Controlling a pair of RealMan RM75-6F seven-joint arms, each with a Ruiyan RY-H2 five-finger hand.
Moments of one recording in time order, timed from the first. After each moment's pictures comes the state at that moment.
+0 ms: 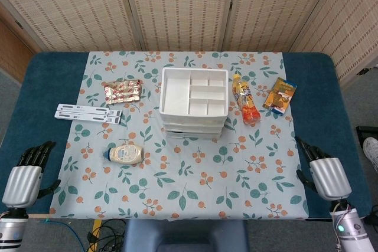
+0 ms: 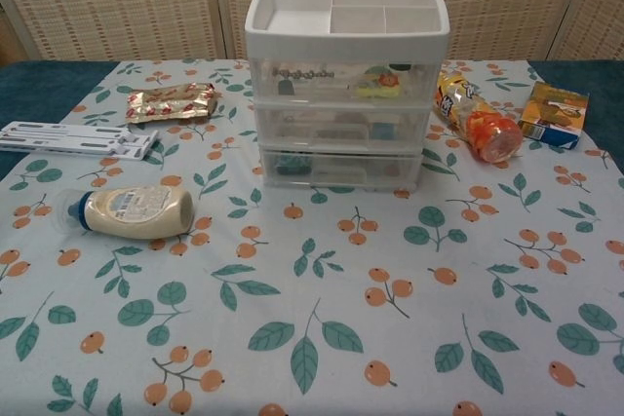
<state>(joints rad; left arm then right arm) -0.13 -1.16 -0.05 -1.70 1.50 1.48 0.18 0.13 -1.17 0.05 -1.67 -1.58 1.42 -0.20</state>
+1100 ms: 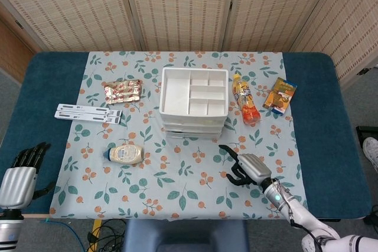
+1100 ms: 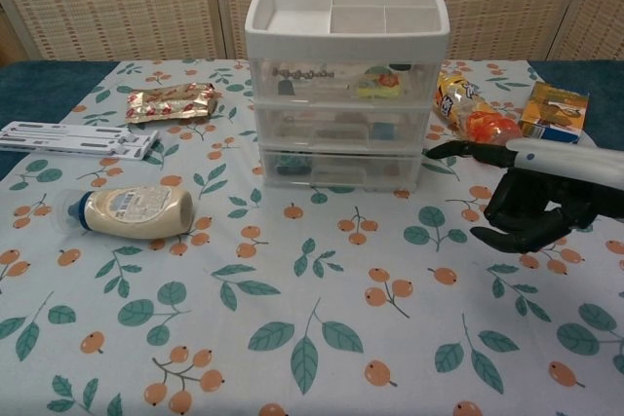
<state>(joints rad) -0.11 -1.15 -0.05 -1.69 1.48 1.48 0.16 0.49 -1.34 0.12 -1.72 -1.36 0.82 0.25</state>
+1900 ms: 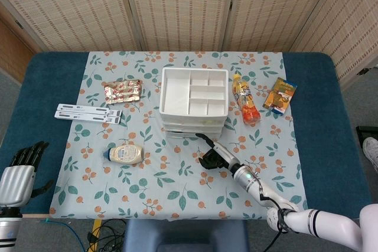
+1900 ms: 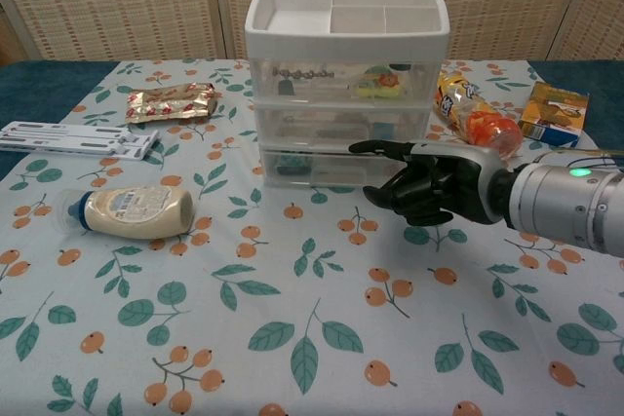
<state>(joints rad) -0.12 -1.15 -0.05 -1.66 1.46 1.46 0.15 0.66 -1.59 0.26 -1.50 -1.18 0.61 0.65</state>
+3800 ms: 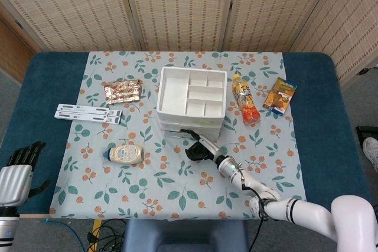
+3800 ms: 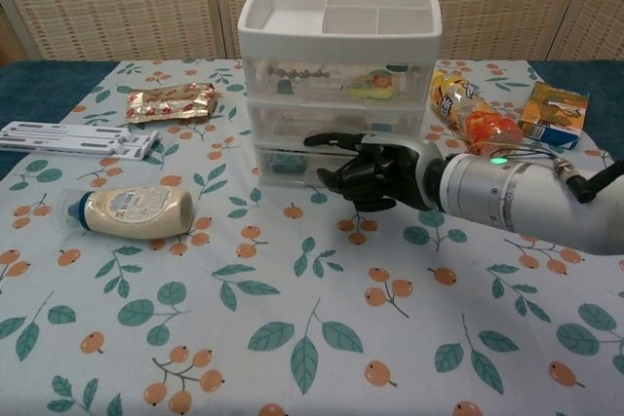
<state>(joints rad) -0.12 -1.12 -0.06 -1.69 1.43 1.44 0.18 0.77 -1.73 0.31 -1.28 -1.27 0.56 0.86</state>
